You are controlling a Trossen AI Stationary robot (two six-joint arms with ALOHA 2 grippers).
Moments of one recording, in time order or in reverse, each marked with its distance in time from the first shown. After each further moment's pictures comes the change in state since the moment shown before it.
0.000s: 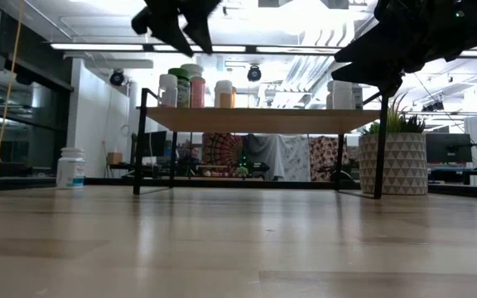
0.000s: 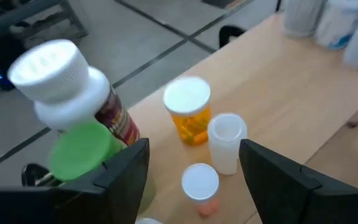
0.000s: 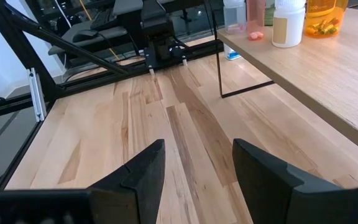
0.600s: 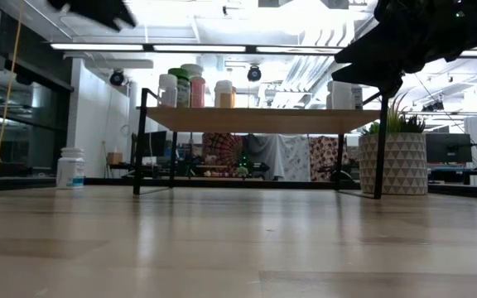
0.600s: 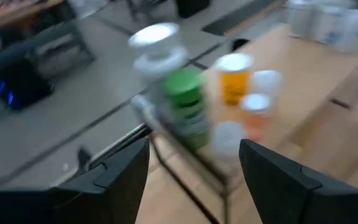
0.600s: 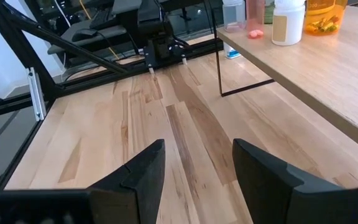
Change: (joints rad) left arm -0.320 -0.379 -0.199 -0.416 -0.241 -0.330; right arm 0.000 0.000 0.000 -0.006 0.000 0.006
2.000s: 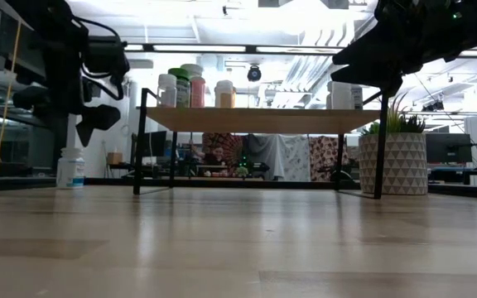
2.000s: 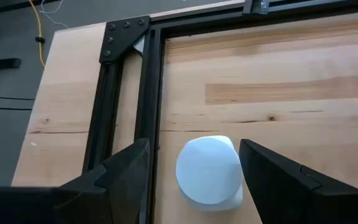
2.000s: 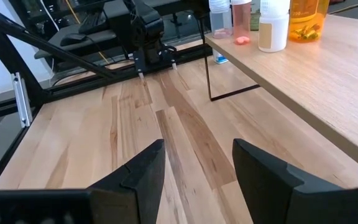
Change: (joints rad) left arm 1.020 -0.028 -0.481 0.284 0.443 0.074; right arm 0.000 0.000 0.000 0.005 0.048 -0.009
